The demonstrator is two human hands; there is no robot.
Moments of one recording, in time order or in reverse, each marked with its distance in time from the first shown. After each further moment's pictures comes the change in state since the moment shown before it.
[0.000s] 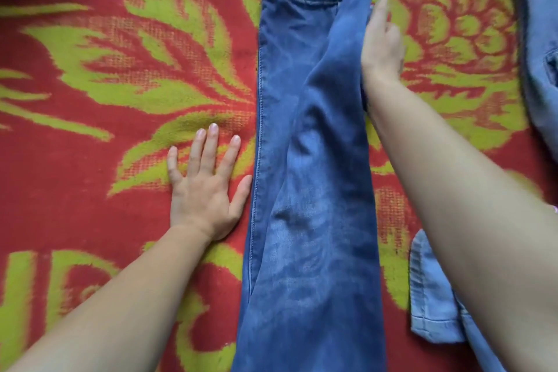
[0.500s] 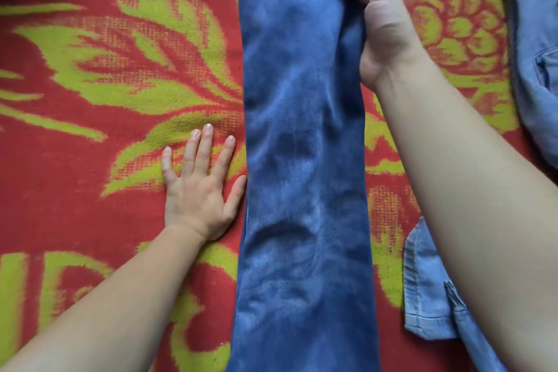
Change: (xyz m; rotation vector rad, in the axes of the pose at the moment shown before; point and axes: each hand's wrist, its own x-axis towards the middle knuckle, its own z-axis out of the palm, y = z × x) left_hand 0.000 0.000 0.001 0.003 0.020 0.011; right_hand 0.005 -0.027 0.034 0.512 -0.506 -0.085
